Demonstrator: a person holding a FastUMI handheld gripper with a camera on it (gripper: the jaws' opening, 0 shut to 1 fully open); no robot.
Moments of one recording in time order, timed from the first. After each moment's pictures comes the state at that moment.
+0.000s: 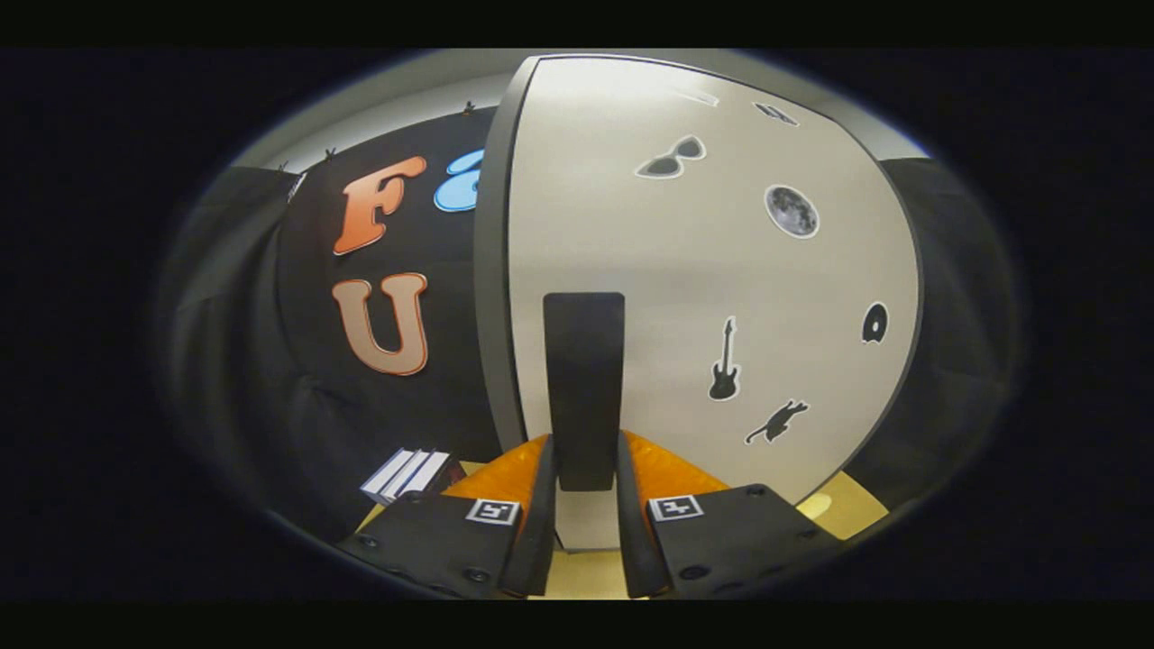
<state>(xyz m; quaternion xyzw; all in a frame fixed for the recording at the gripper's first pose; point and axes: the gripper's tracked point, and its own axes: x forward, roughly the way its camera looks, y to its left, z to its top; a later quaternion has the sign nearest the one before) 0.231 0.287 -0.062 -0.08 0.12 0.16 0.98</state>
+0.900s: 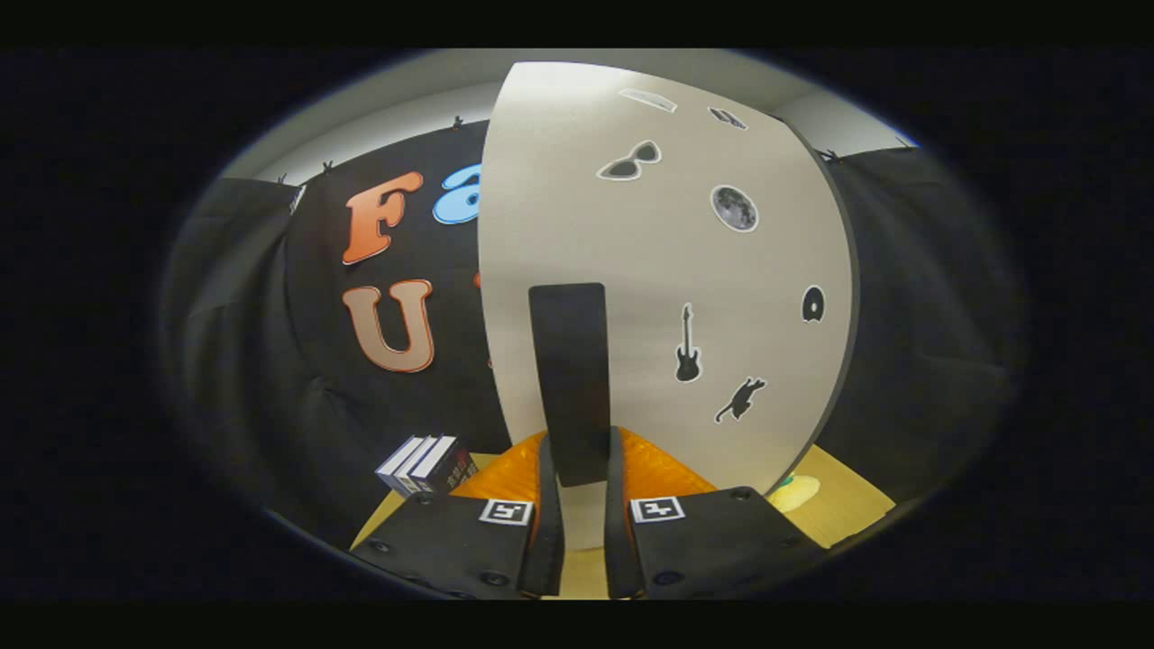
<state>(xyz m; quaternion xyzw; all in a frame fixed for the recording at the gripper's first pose) 0.199 0.268 -0.054 -0.06 0.11 0.15 0.98</state>
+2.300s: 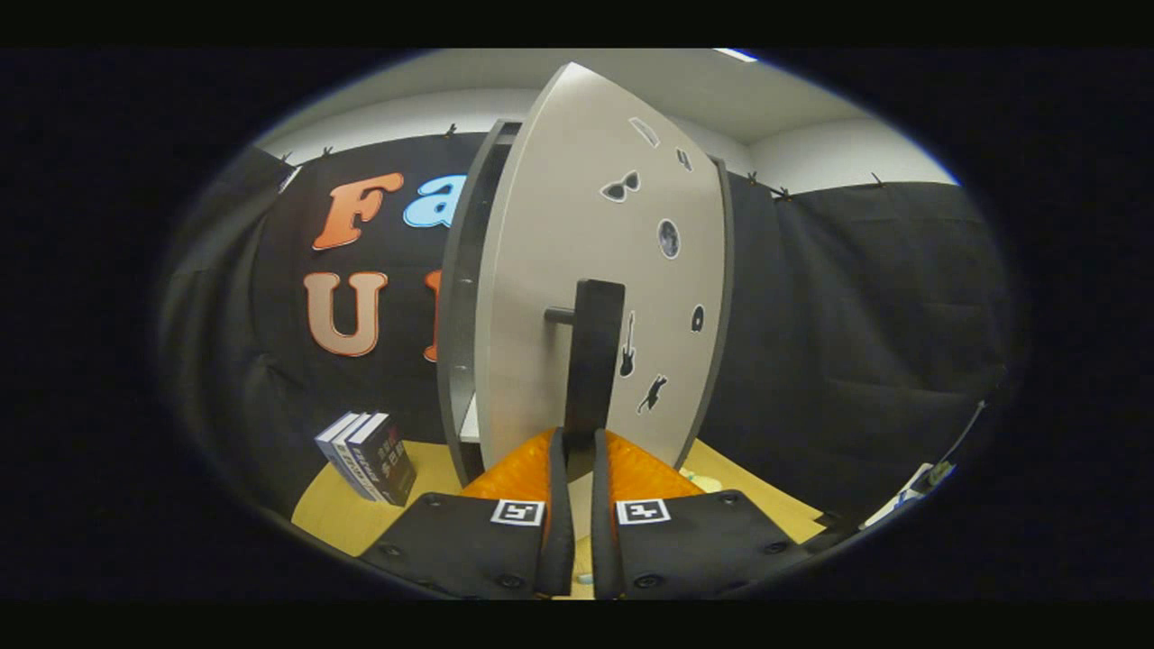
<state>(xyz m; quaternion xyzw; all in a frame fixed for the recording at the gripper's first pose) 0.149 0.199 -0.046 -0.11 0.05 0.05 0.99</state>
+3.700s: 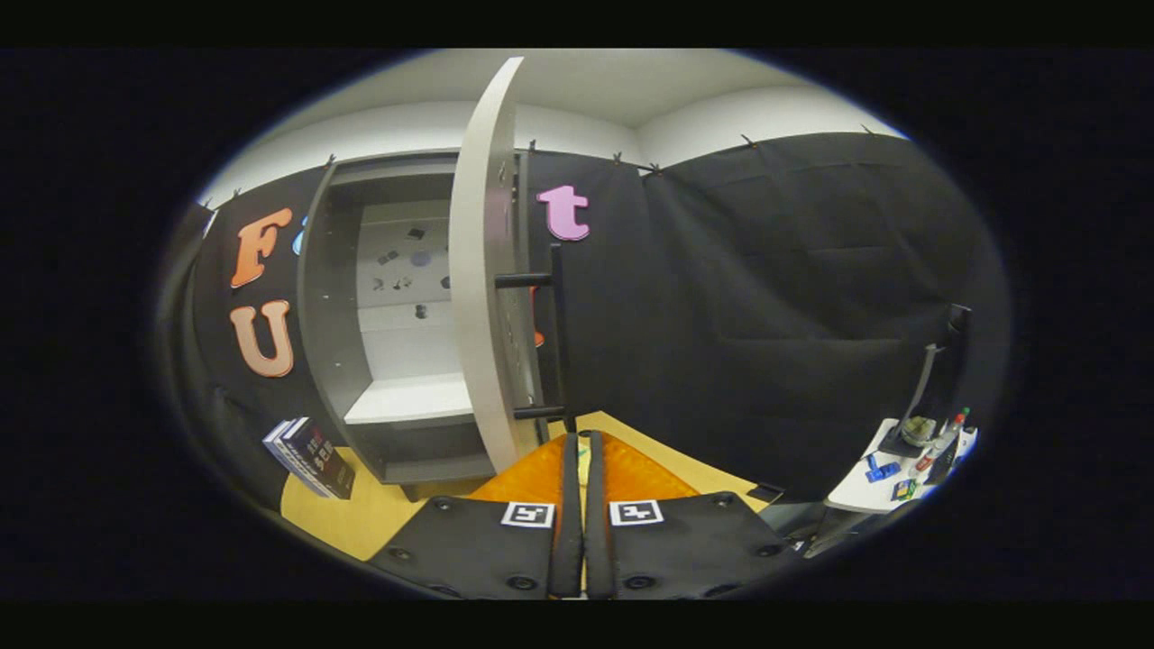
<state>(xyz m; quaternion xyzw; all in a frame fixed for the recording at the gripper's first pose) 0.091 -0.028 -0.045 -0.02 0.06 -0.06 1.00</state>
